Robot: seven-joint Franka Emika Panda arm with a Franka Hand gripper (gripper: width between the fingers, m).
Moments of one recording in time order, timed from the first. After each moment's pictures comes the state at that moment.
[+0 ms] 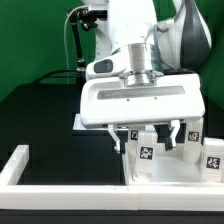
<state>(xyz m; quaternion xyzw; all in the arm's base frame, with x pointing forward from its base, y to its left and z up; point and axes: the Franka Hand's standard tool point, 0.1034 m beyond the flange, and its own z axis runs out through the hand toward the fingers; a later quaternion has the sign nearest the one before) 0.661 -0.008 0.075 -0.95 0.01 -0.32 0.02</state>
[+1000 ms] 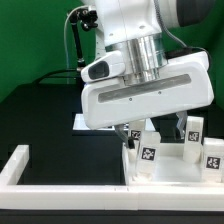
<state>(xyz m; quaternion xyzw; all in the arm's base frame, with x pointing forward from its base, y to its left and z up) 0.653 0.006 0.083 -0.99 0.05 -0.07 0.12</state>
